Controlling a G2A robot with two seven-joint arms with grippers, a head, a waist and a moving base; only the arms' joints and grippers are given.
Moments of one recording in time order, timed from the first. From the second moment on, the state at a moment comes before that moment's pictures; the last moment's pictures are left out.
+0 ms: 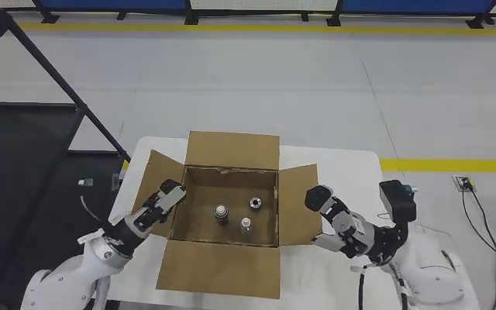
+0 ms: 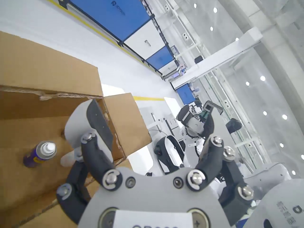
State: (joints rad) left arm 1.44 -1.19 -1.76 -2.10 -0.06 -0.23 -0.69; right arm -1.24 -1.25 1.55 -1.94 -0.05 -0.75 0.79
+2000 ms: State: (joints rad) left arm 1.54 -1.16 -2.12 -2.00 -0.40 -0.20 -0.72; right arm -0.46 -1.48 0.58 -1.22 -0.91 0.06 1.23
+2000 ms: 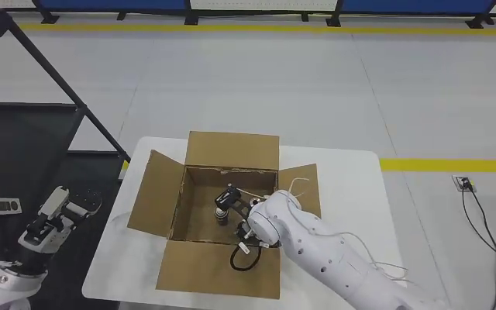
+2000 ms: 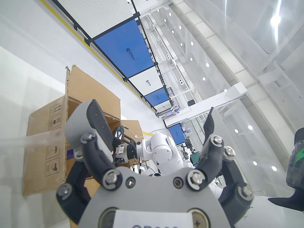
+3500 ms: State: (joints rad) left arm 1.54 -1.16 -2.12 -2.00 -0.40 -0.20 -0.72; right arm -1.29 -1.31 1.67 -1.93 -1.21 0.14 1.09
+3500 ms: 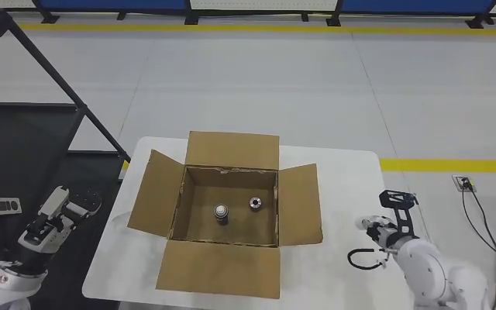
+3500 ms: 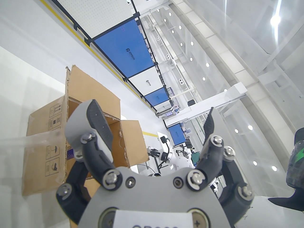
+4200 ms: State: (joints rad) left arm 1.54 -1.16 -2.12 -2.00 -0.40 -0.20 -0.72; right arm -1.00 -1.30 1.55 -1.53 -1.28 0.10 1.16
